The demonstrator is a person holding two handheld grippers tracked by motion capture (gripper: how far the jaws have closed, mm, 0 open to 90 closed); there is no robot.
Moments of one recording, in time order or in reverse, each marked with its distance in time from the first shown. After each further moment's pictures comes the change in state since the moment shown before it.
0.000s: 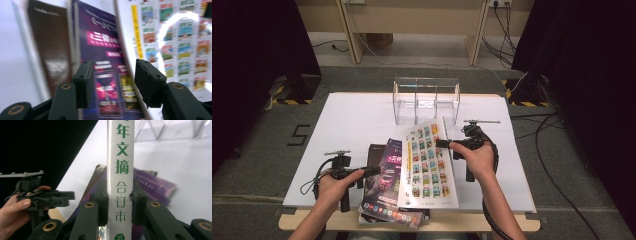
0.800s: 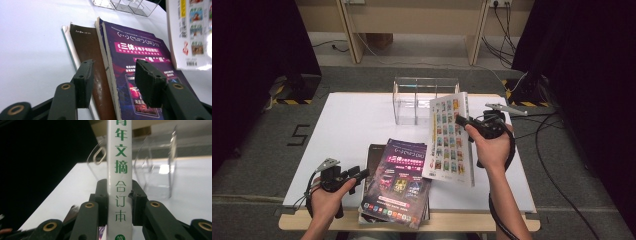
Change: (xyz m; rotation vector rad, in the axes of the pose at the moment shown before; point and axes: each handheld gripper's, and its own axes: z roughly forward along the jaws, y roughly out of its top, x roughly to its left) left arm 0.011 -0.027 -0.017 -0.183 0.155 0.162; right arm 0.025 0.031 -0.054 -0.307 -0.239 -0.137
